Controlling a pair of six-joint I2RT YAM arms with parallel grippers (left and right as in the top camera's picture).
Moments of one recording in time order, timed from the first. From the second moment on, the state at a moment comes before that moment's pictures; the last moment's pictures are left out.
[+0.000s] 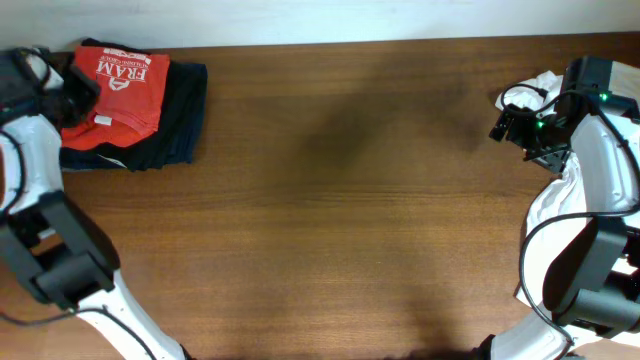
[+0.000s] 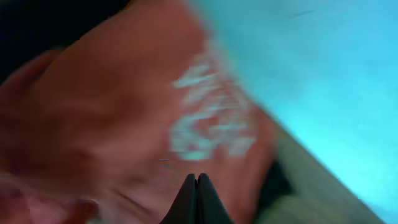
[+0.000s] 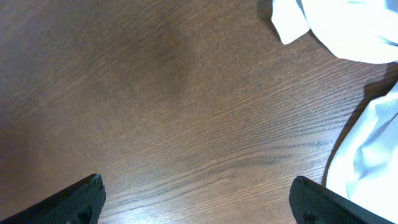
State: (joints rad) left arm 0.46 2.20 1.88 -0.49 0.44 -0.42; right arm -0.32 1.85 1.56 -0.97 -0.18 0.23
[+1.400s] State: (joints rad) left arm 0.26 1.89 2.04 -1.10 0.30 -0.45; right arm -0.32 1.85 1.56 -0.97 -0.18 0.23
